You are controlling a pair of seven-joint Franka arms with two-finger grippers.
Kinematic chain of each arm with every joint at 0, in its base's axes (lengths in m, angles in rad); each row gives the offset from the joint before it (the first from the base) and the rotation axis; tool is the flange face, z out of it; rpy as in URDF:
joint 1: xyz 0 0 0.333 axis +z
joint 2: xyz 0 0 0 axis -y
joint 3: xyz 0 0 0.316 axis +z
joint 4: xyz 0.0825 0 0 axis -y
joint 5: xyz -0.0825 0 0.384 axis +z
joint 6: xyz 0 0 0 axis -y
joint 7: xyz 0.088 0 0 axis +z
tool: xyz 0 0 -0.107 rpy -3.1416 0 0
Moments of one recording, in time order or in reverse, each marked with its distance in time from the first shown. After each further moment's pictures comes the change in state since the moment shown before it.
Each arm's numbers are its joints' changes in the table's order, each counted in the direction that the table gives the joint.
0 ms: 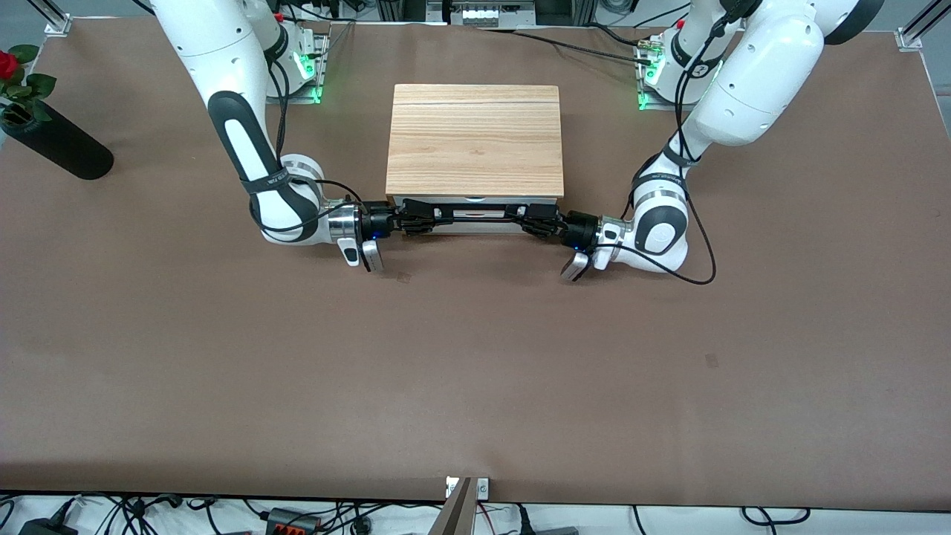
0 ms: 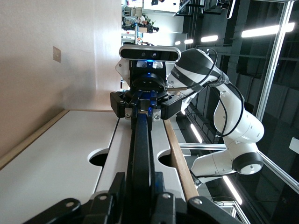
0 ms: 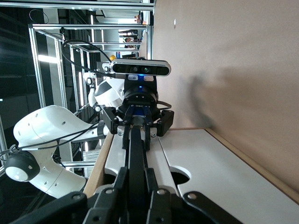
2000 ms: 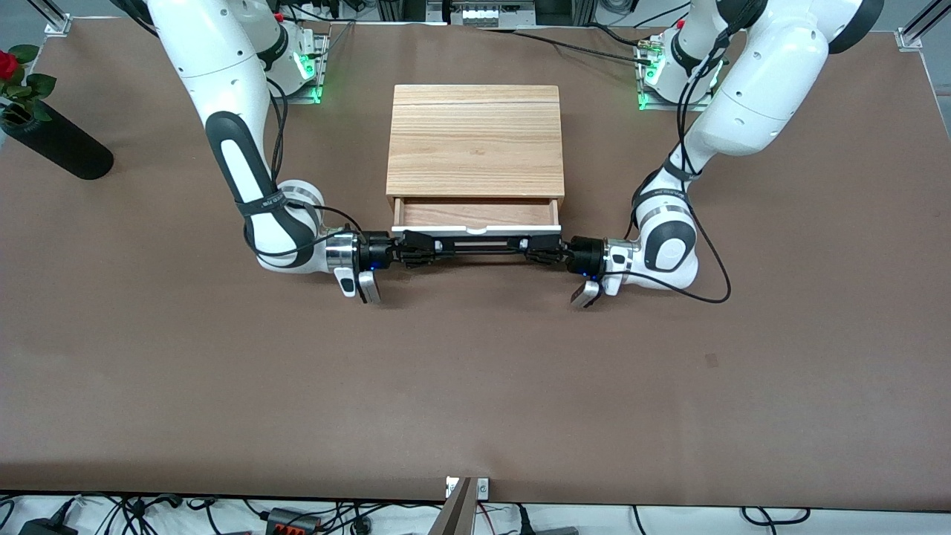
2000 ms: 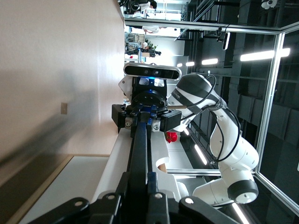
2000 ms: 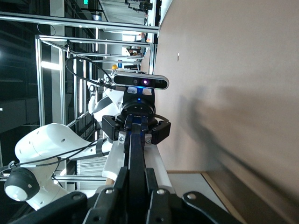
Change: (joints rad) left arm 0.011 -0.057 0.015 0.157 -0.049 0.056 0.078; right arm -0.024 -0.119 -0.011 0.229 0.000 0.033 -0.040
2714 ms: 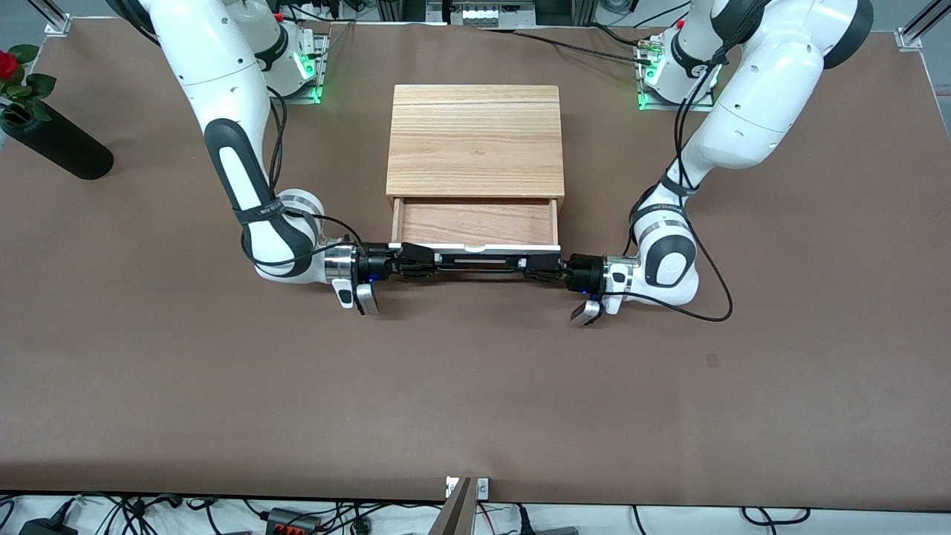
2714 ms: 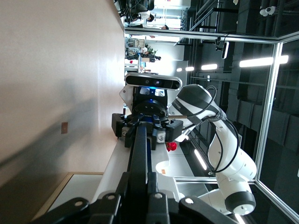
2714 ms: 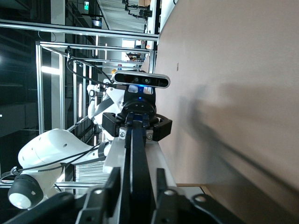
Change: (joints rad) left arm -0.004 -0.063 -0.001 0.117 0.002 0.018 0.055; right arm -0.006 -0.027 0.000 0.057 0.004 0.015 -0.021
